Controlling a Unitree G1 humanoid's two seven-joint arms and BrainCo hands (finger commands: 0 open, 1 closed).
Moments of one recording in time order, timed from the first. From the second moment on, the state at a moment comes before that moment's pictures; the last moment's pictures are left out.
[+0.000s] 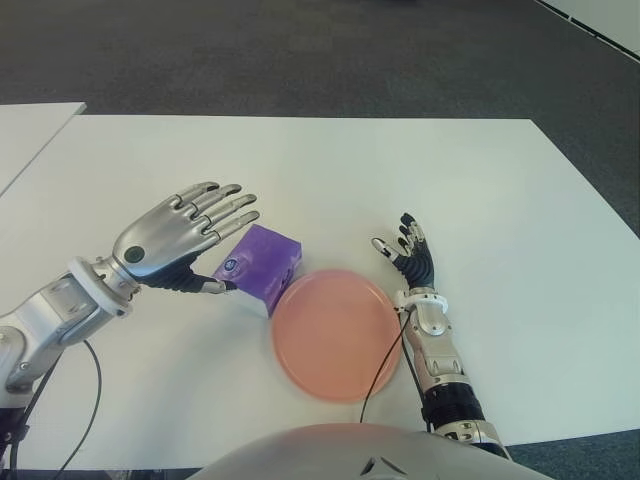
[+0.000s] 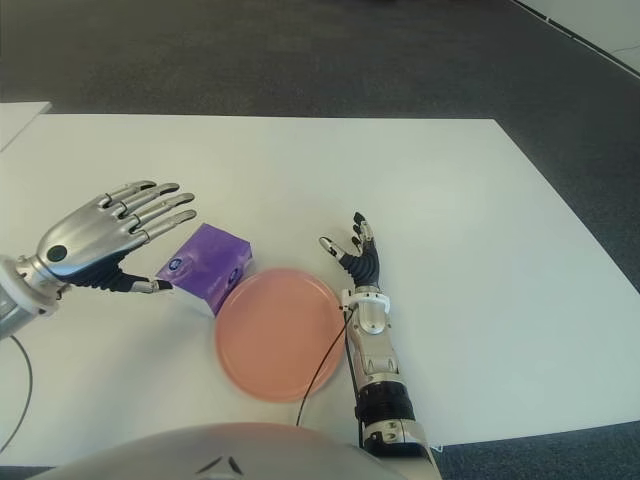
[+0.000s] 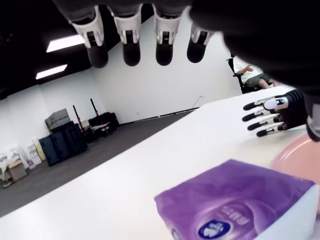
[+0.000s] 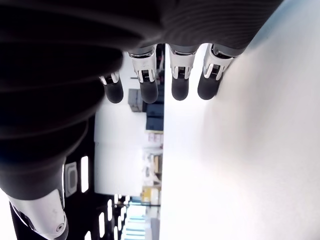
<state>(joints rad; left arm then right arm) 0.15 0.91 0.10 -0.24 0.99 -0.58 0.13 -0.04 0.04 -0.02 0.35 -0.09 -0.20 -0.12</state>
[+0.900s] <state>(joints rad) -0.04 0.91 -0.15 0.07 1.02 -0.60 0.11 -0.04 0.04 -0.02 0.35 -0.08 -0.20 -0.11</state>
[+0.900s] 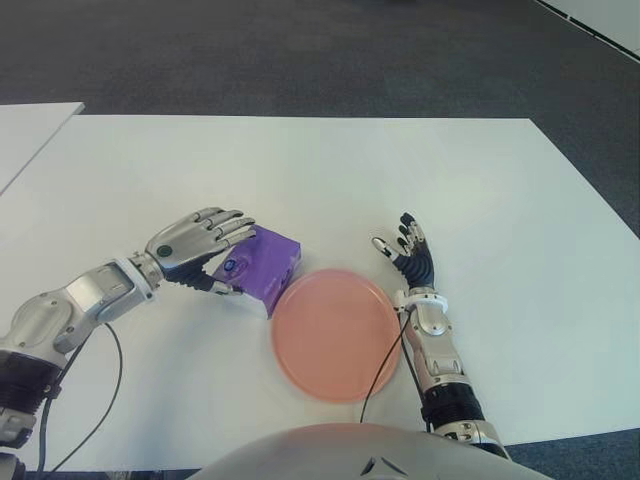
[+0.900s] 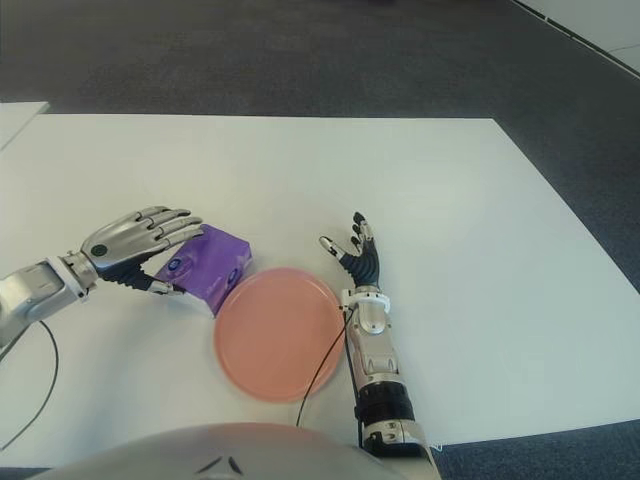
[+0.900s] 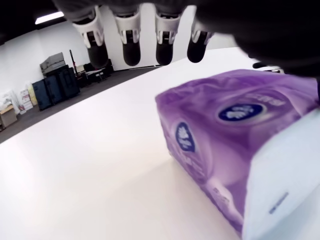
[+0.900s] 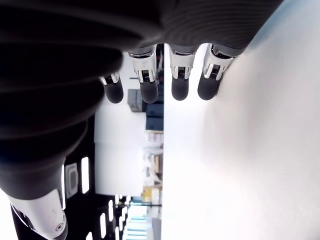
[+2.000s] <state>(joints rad) 0.05 0.94 -0.13 -0.09 0.79 -0.67 -0.06 -0.05 0.04 -0.02 0.35 -0.08 -0.20 -0.11</state>
